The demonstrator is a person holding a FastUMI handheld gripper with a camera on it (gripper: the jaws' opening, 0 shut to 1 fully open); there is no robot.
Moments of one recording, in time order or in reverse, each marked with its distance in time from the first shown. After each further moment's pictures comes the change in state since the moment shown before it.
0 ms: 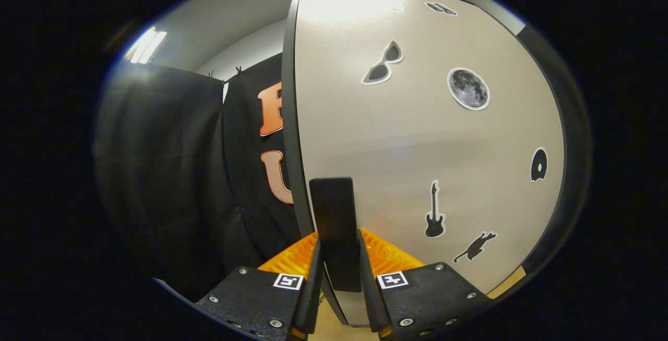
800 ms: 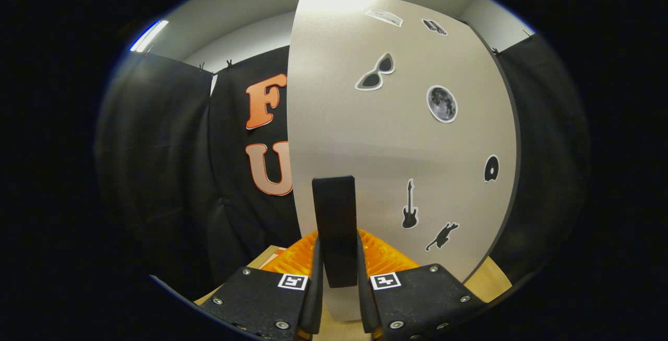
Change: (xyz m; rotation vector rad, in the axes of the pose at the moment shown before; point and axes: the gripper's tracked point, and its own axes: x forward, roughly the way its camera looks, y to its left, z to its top) arm -0.054 -0.009 0.000 -0.040 0.026 -0.142
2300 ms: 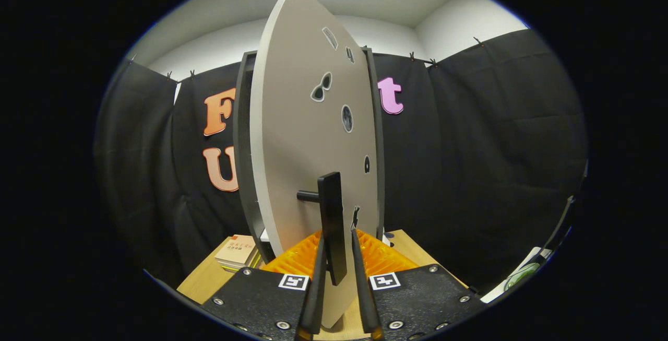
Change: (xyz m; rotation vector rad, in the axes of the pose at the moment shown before) arm -0.138 -0.108 -0.002 0.022 -0.027 -0.274
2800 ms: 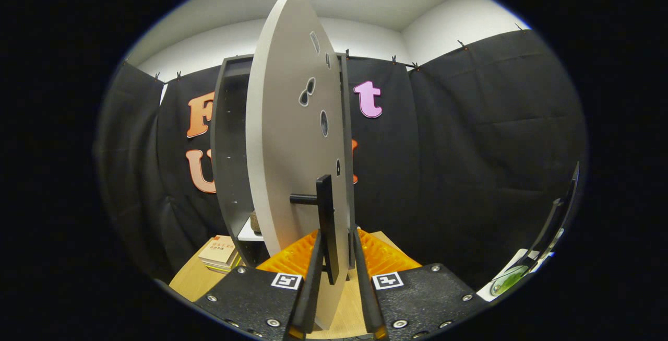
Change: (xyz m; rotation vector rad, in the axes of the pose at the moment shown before) arm -0.010 -0.052 0.002 0.008 -0.014 -0.086
